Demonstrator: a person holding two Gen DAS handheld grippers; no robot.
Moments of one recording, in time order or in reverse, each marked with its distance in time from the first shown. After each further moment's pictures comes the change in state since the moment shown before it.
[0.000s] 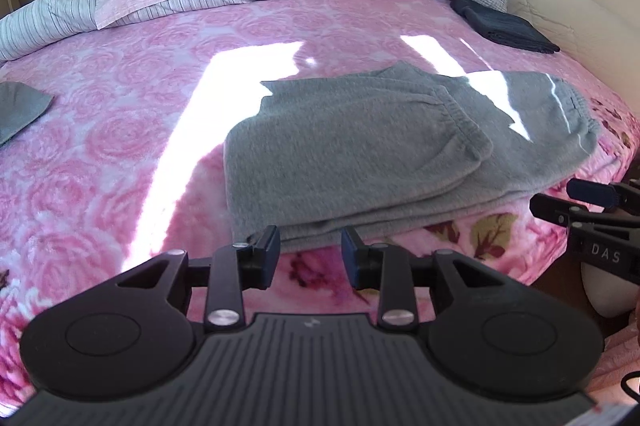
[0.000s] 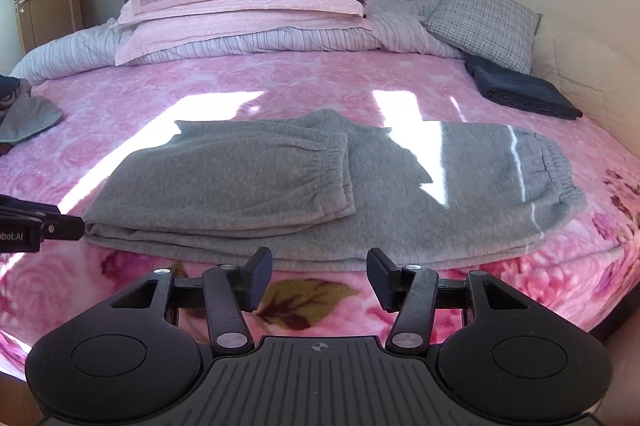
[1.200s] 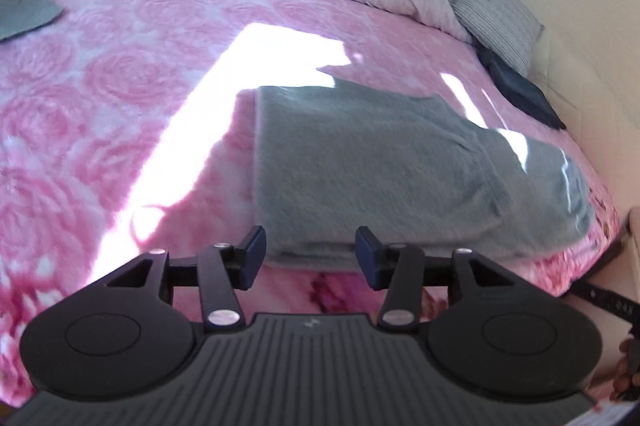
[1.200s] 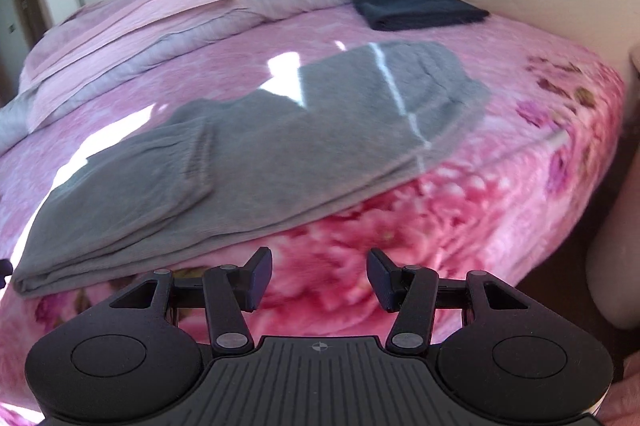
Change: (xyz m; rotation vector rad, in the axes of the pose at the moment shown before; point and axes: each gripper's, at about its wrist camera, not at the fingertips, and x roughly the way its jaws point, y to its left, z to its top) left arm 0.046 0.075 -0.002 -0.315 -0.004 -0.117; right arm 0.010 -0.110 -0.023 0.367 0.057 -0.125
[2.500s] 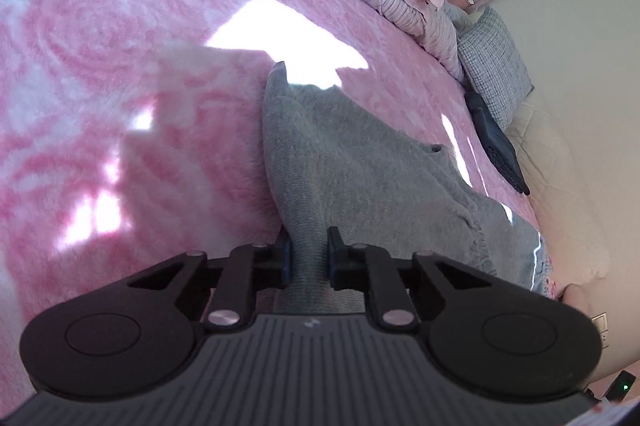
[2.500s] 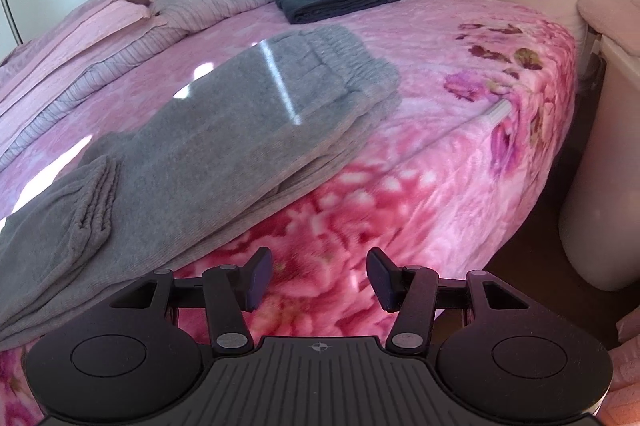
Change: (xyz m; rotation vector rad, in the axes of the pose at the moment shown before) left arm 0.076 0.047 0.045 -0.230 0.046 -0.203; right arm 0.019 -0.062 0.017 0.141 -0.006 -0.113
